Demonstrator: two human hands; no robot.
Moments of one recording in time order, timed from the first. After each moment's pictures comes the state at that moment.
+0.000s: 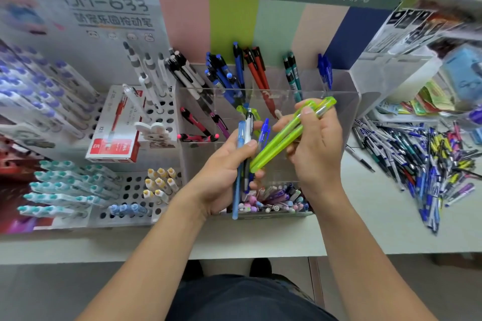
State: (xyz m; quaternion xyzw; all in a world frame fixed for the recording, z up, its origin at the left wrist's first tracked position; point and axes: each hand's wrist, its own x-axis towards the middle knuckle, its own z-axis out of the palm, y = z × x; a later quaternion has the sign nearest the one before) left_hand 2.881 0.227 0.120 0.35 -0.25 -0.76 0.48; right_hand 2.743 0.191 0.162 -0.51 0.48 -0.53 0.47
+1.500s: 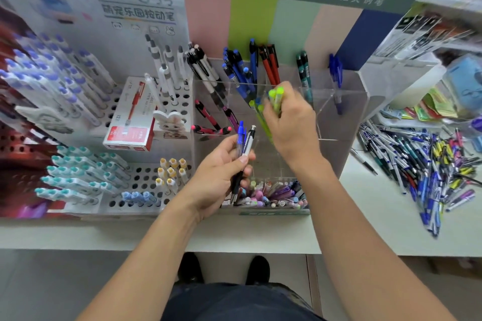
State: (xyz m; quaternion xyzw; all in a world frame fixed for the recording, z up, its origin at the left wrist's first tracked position) left_hand 2.902 0.256 0.109 0.43 -0.28 -0.69 0.51; right_hand 2.770 0.148 0.132 -0.77 0.50 -0.38 0.11
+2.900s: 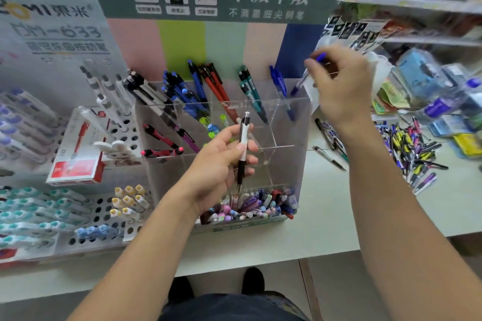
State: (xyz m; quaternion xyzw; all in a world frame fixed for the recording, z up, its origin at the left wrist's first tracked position) left_hand 2.843 0.206 0.143 0.39 -0.30 -0.72 0.49; right_hand 2.639 0.086 0.211 -0.70 0.55 -0.44 0.06
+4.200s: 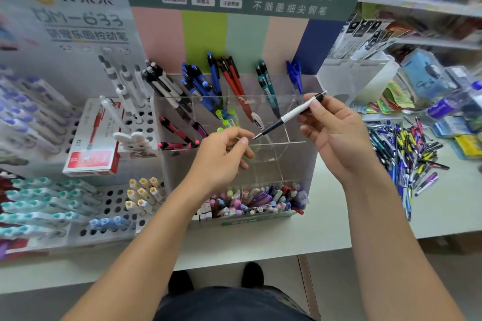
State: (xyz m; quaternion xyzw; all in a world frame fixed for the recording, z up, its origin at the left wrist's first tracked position) left_hand 2.869 0.207 0.134 0.60 -0.53 -0.46 0.39; right_hand 2.669 0.163 0.183 -0.42 0.47 -0.52 0.58
